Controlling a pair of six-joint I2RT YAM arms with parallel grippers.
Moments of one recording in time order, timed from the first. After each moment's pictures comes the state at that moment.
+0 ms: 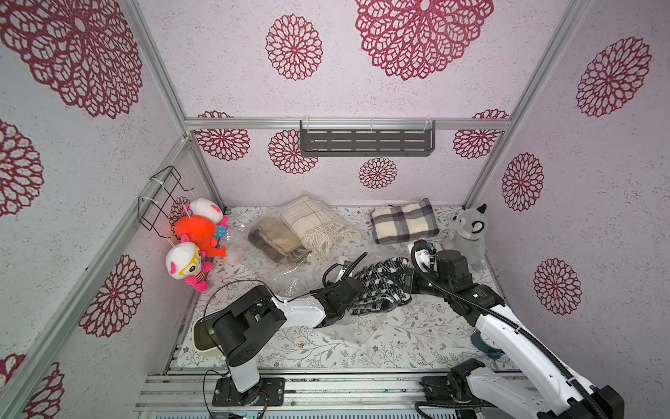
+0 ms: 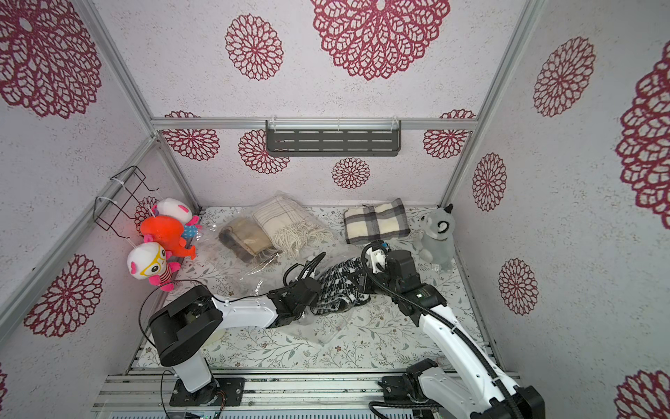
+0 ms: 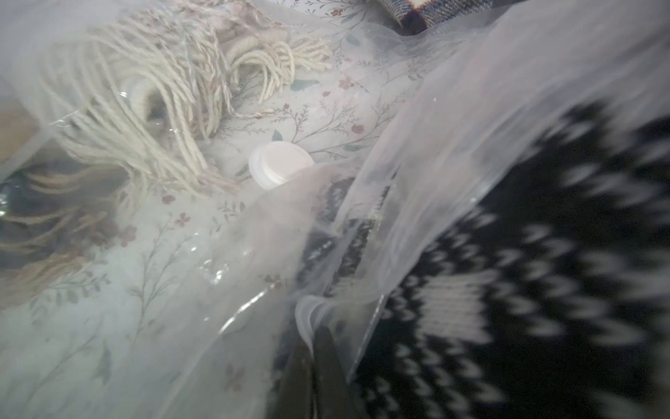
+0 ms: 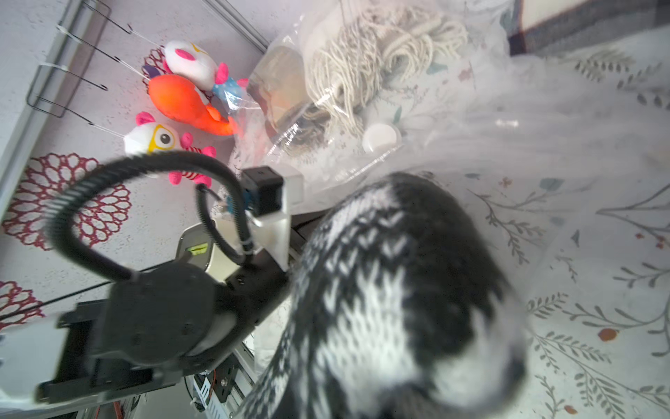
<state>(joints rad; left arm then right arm) -0.92 1.78 0.83 0.18 -0.59 -0.34 0.42 0.97 0.85 -0.45 -0.45 0.53</state>
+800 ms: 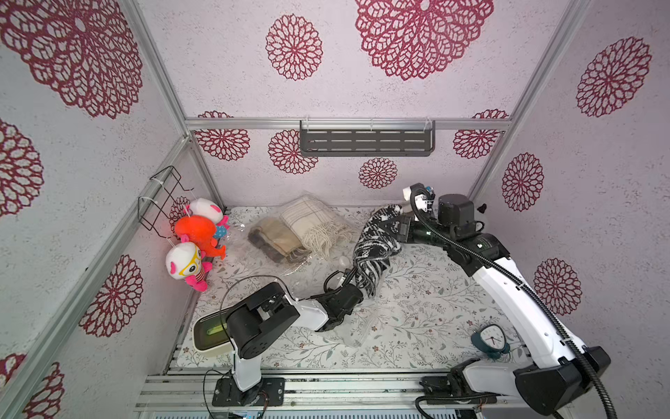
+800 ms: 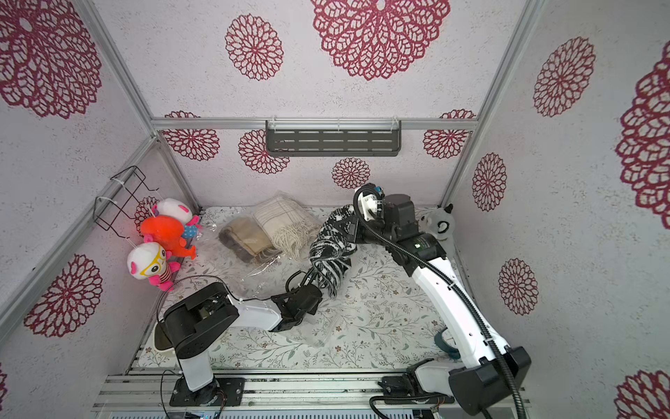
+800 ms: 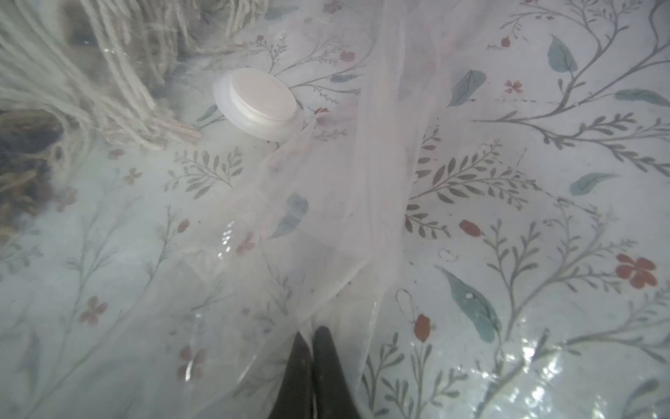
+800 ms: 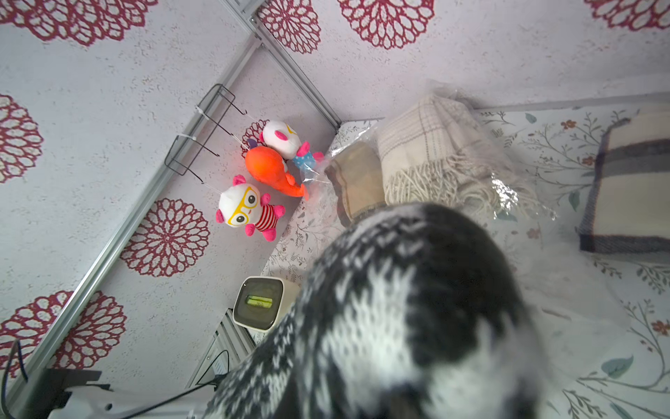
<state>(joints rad) -0.94 1.87 0.79 0.26 -0.55 -0.34 0.42 1.32 1.48 -0.53 -0.54 0.51</state>
